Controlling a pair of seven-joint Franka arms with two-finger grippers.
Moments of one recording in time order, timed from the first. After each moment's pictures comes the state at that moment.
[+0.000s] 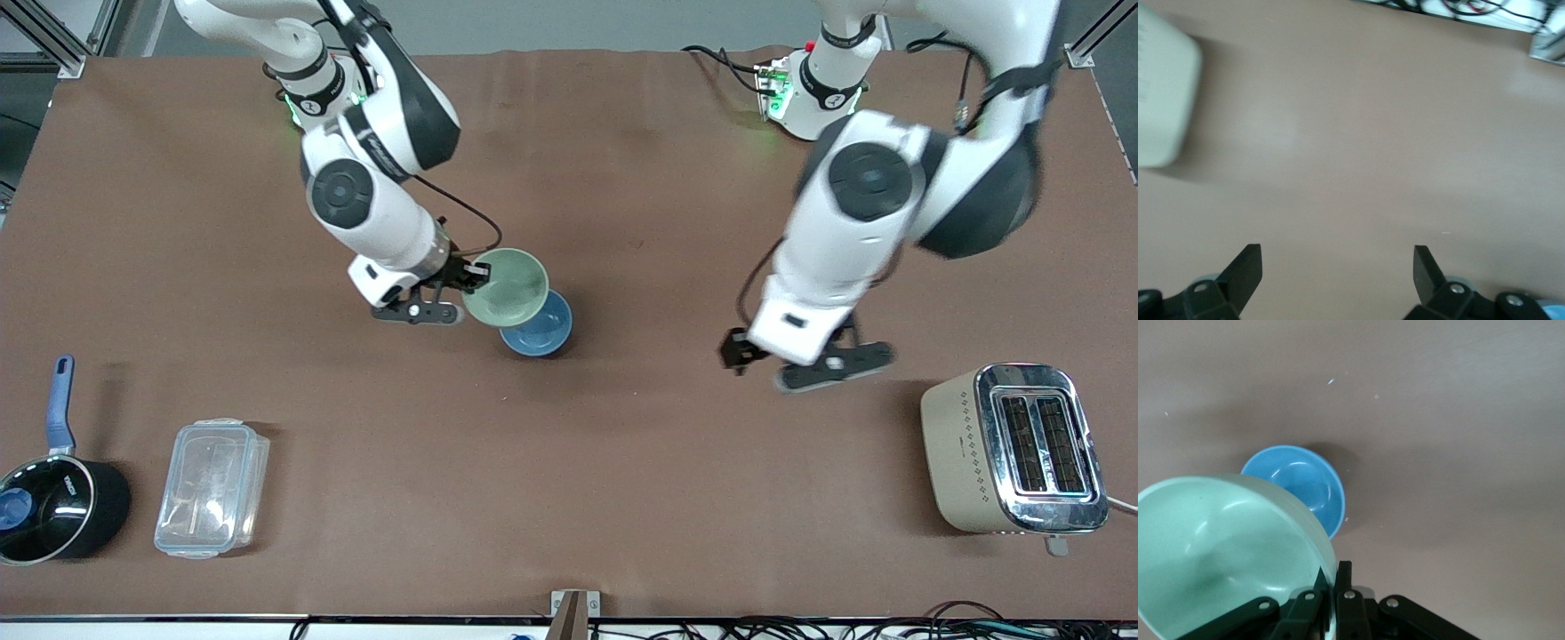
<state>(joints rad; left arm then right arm) -0.11 0.33 -0.32 -1.48 0.25 1.89 -0.67 0.59 0.32 -0.01 -1.84 0.24 2.13 0.54</state>
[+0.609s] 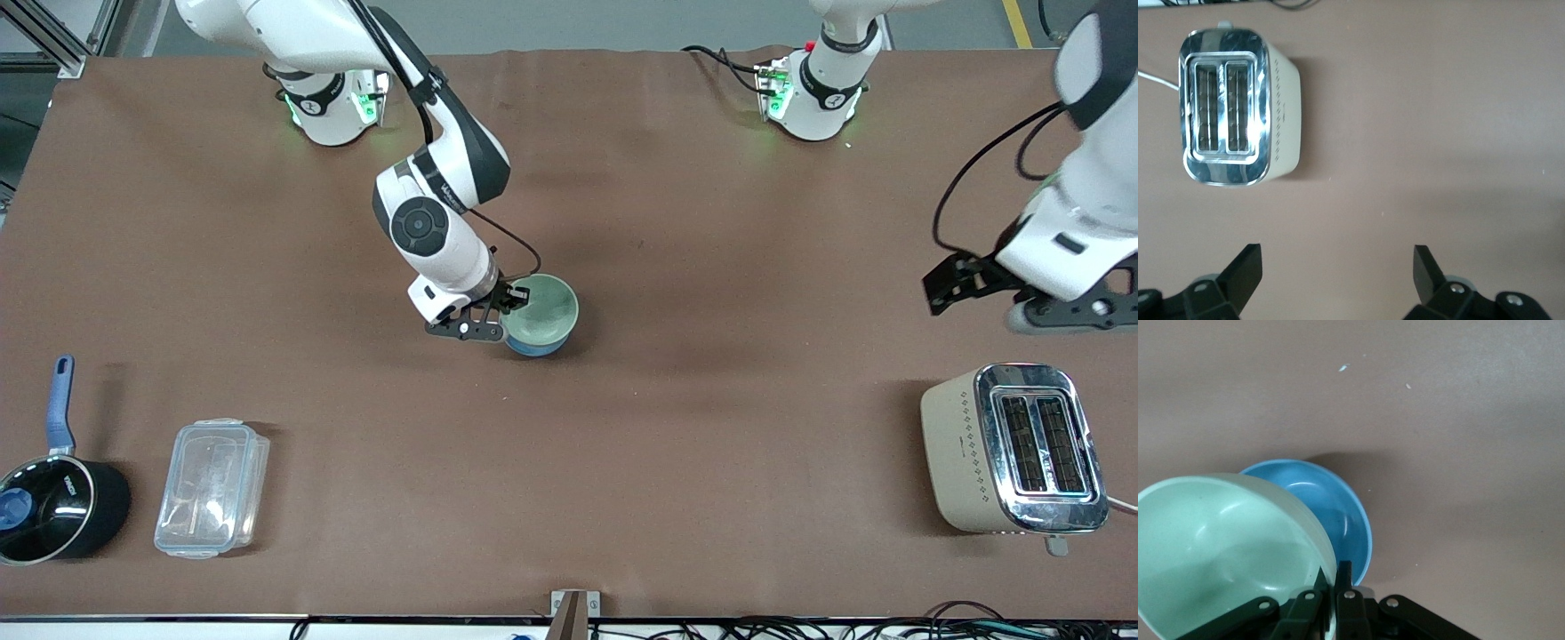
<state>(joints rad) 0.16 0.14 -0.32 -1.48 0.13 1.67 -0.13 0.65 0.46 -0.03 -1.84 0.24 2.30 0.61</state>
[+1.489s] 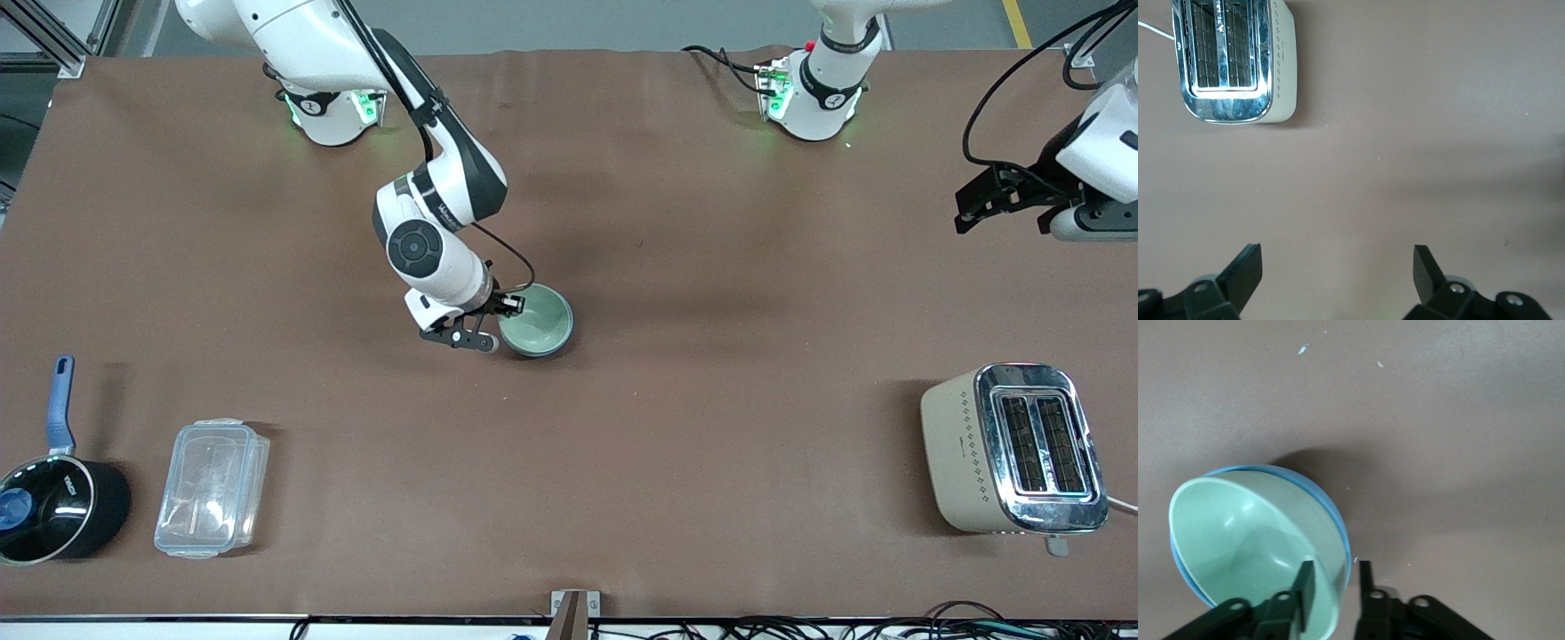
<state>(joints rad) 0.04 -0.07 -0.13 -1.65 0.02 1.58 -0.05 0.64 0.49 -0.03 -1.85 0.30 2.29 0.64</state>
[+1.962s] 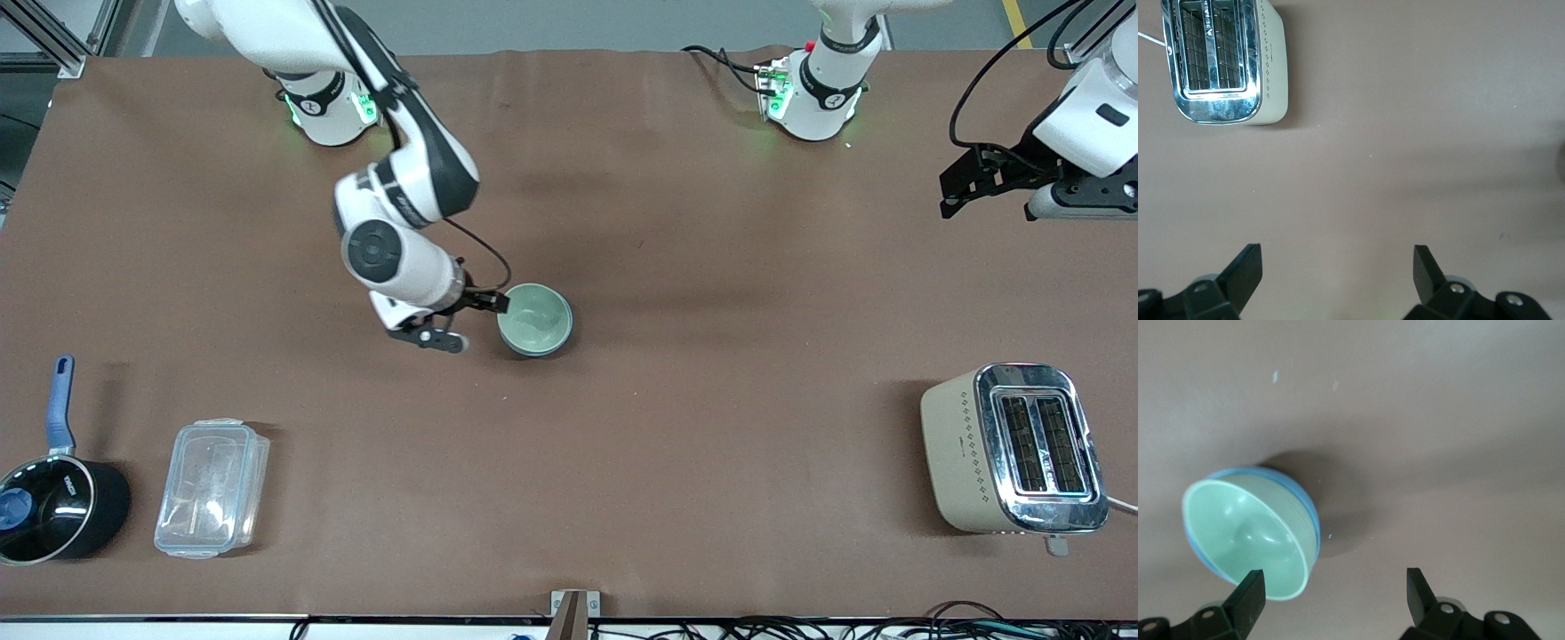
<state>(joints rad) 0.00 -0.10 -0.13 -1.66 0.02 1.58 -0.05 0.55 0.36 -0.05 -1.82 0.28 2.08 0.63</state>
